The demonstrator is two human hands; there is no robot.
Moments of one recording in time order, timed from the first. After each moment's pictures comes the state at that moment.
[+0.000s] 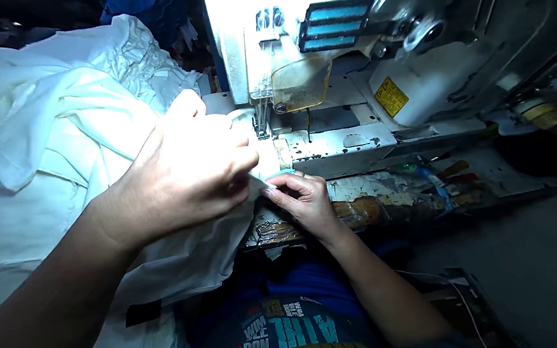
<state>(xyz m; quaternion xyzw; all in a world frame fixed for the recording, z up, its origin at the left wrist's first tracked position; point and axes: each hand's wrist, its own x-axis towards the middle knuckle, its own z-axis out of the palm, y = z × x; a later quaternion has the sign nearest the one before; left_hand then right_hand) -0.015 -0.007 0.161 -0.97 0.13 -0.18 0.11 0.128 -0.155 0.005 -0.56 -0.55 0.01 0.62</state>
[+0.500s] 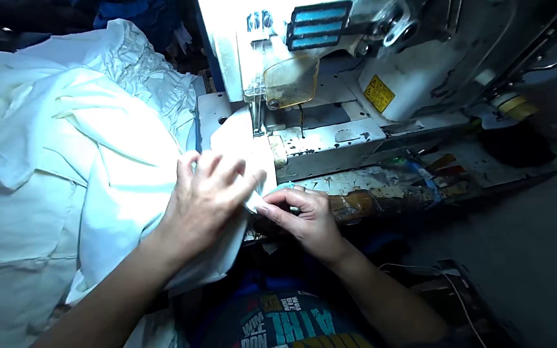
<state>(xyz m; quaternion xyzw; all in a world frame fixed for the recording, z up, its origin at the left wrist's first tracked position) -0.039 -0.029 0.084 -0.96 0.03 -0.27 0.07 0.092 -0.184 0.023 -0.56 -0.52 0.06 0.64</state>
